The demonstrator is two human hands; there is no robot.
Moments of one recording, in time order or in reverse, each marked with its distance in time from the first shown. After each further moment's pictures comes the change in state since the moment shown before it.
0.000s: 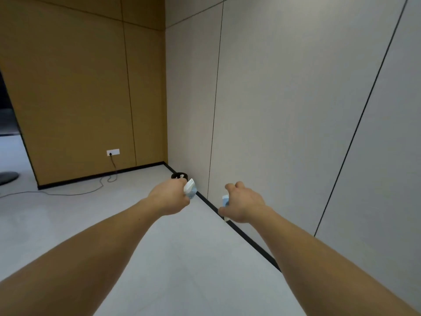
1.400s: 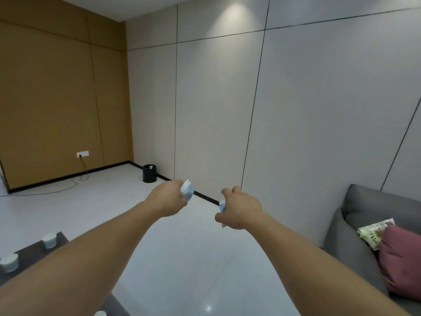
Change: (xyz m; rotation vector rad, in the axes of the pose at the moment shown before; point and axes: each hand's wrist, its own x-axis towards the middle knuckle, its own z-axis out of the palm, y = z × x) left_hand -0.784 -0.006 -0.195 -0.168 -0.022 0.250; right_hand -0.815 -0.314 -0.043 -0.085 0.086 0.275
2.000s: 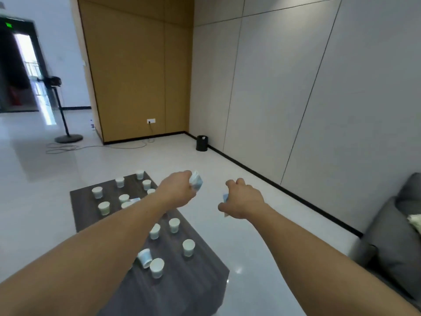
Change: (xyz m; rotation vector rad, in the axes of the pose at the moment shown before) left_hand -0.330 -0.053 -0.062 0.078 0.026 -0.219; right_hand -0.240 -0.162 0.033 0.066 -0.105 -0.219
